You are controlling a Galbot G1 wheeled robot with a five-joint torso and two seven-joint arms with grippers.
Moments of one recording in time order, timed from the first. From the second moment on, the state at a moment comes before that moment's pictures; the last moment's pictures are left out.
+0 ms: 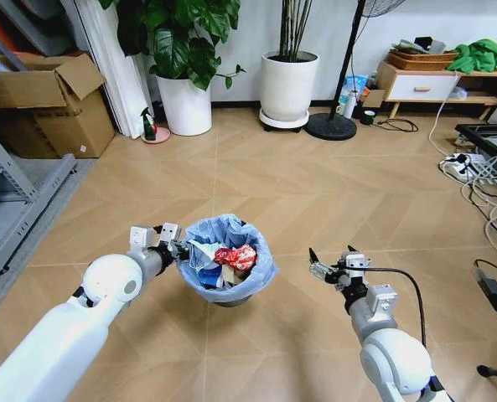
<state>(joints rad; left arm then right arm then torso) 0.93 -0.88 -0.18 -1.90 -0.91 0.74 -0.18 -1.46 1.30 0.45 2.14 0.24 -0.33 0.13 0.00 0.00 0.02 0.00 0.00</state>
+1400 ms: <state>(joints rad) 1.00 -0.90 -0.32 -1.67 -0.87 0.74 -0.20 -1.46 1.29 0.46 2.12 0.25 -0.30 0.14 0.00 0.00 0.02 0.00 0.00</state>
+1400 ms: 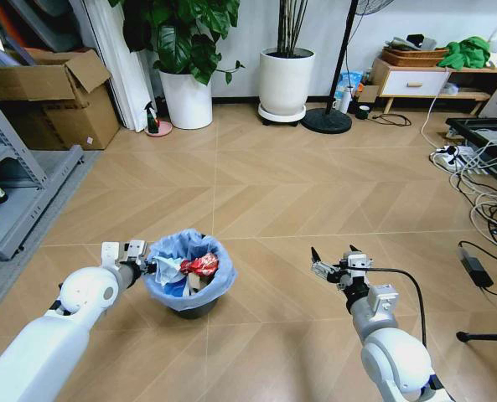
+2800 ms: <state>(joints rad) 0.99 -0.94 -0.34 -1.62 -0.86 0.74 -0.24 -1.44 1.27 0.46 2.12 0.27 -0.30 0.15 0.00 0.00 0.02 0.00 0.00</state>
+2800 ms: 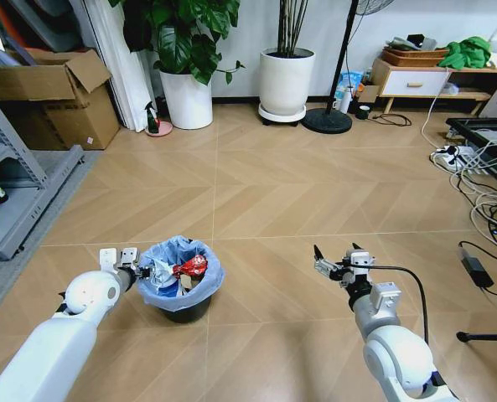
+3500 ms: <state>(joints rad) 1.08 -0.96 -0.45 -1.88 -0.88 0.64 -0.36 -1.46 1.26 0.49 2.18 0.30 -0.30 0.16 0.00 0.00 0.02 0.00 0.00</state>
